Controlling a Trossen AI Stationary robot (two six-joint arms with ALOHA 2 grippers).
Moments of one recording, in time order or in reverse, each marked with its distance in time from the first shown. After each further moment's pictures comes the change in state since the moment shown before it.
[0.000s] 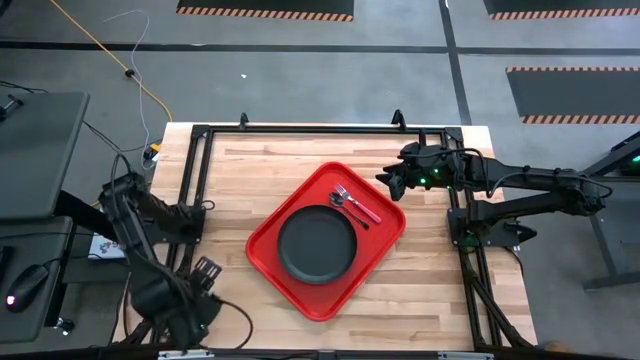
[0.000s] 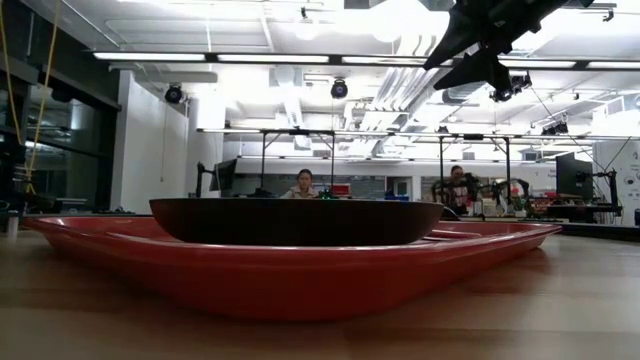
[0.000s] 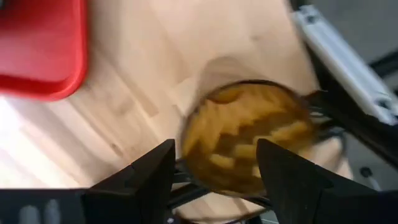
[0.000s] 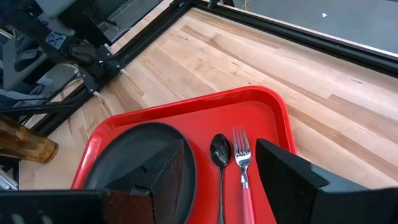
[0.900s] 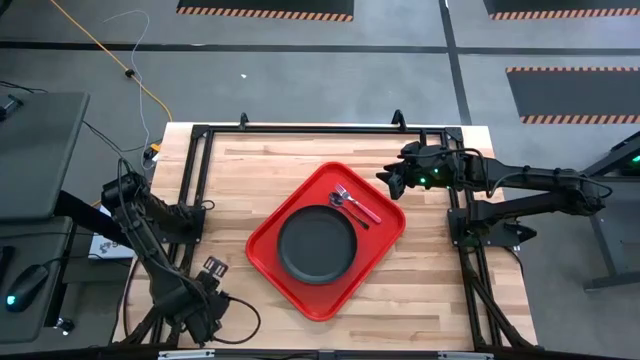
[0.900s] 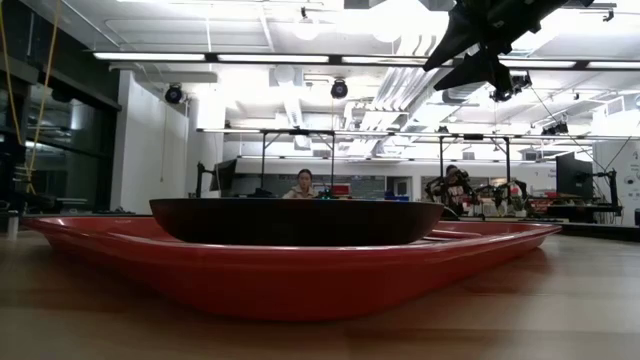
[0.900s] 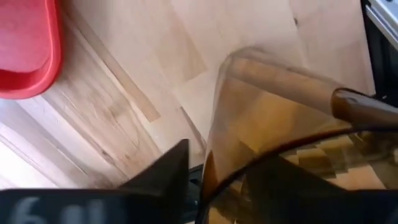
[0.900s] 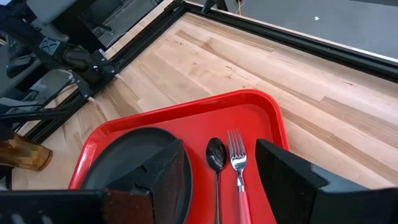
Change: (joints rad) left arm 0.019 0.000 -0.266 0.186 0.009 0.008; right arm 0.000 0.000 0.000 0.001 0.030 0.010
